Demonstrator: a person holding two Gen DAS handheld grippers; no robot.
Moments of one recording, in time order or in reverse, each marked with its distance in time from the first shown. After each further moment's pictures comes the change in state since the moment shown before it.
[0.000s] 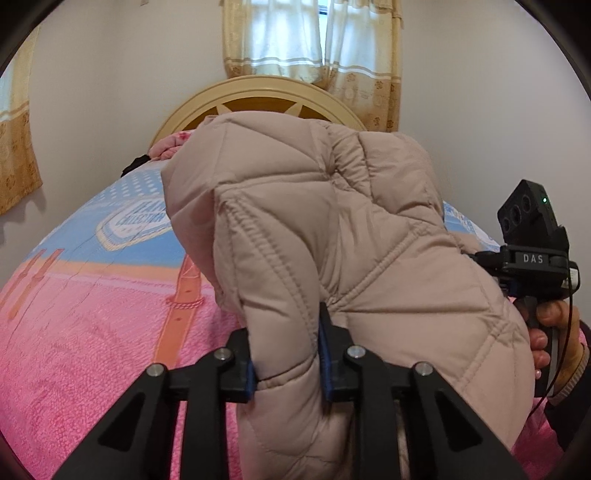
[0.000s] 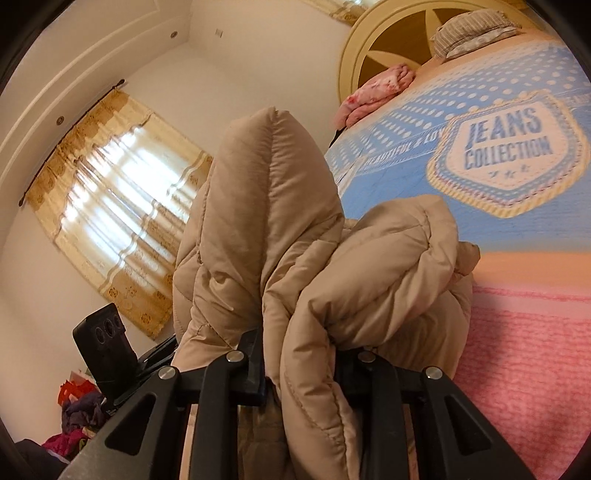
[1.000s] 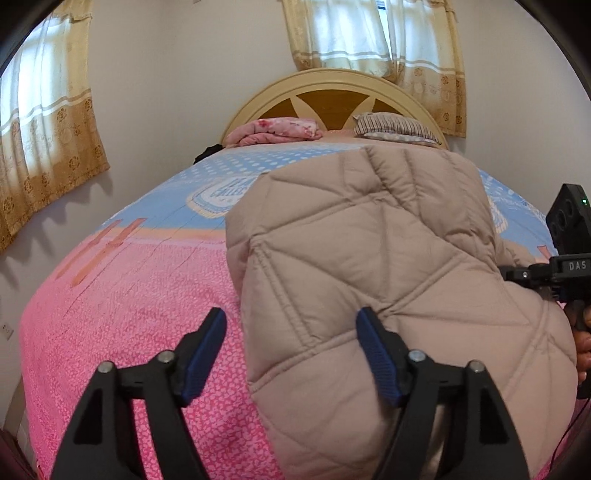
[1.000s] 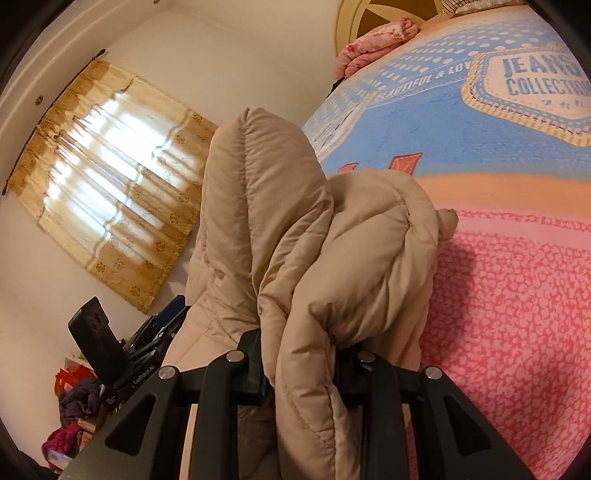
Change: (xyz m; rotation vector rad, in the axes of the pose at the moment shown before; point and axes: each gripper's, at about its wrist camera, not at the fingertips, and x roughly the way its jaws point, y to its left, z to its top) left arm -0.002 0.078 -0.055 -0.039 0.002 0.280; right arm 0.113 0.008 -0.041 0.024 0.147 -0.044
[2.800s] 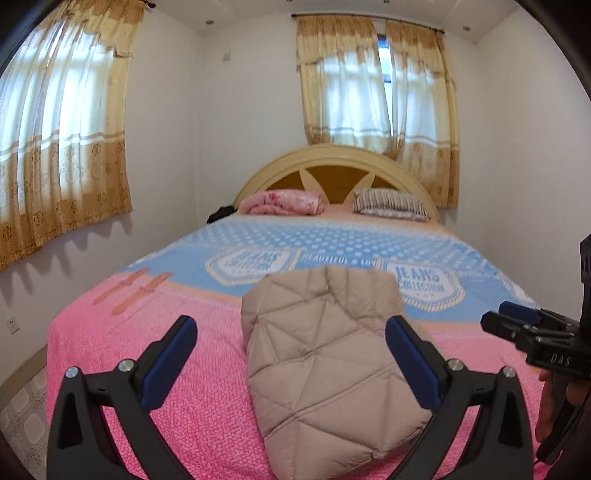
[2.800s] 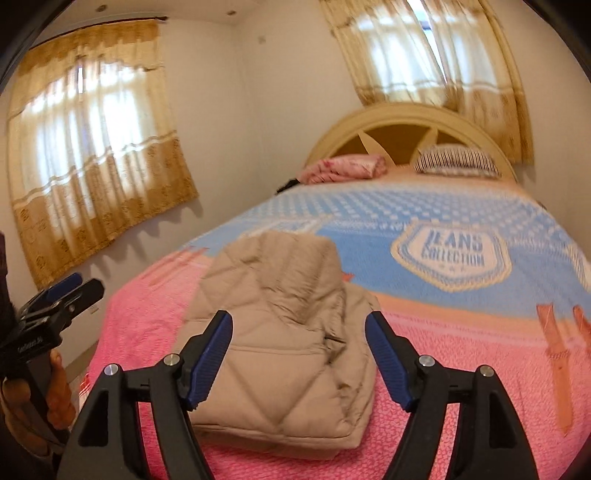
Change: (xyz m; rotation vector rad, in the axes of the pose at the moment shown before) left arm -0.170 -0.012 0.020 -0.091 -0.270 -0.002; right arm -0.132 0.202 -0.083 -0.424 -0.367 -0.490
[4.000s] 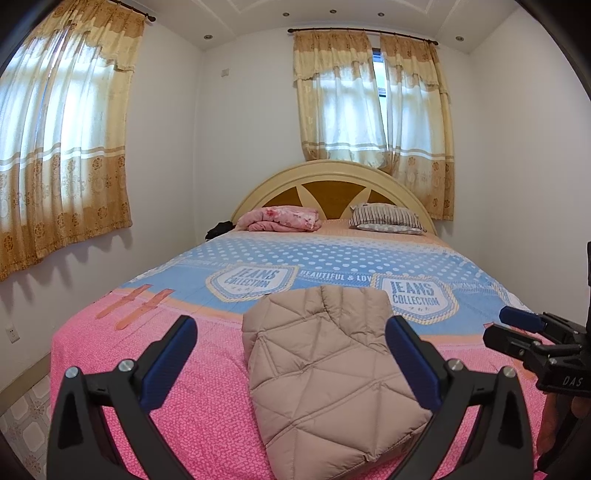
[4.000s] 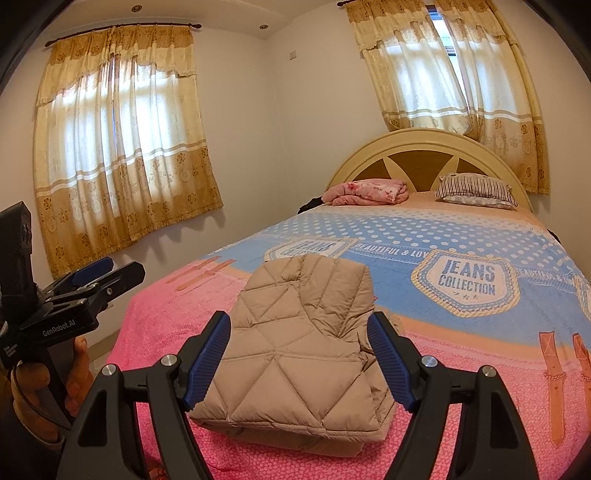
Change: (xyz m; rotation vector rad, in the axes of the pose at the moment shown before) left arm -0.014 -0.001 0.003 0.008 -0.053 -0.005; right arm -0.029 0.029 0.001 -0.056 -0.052 0.054
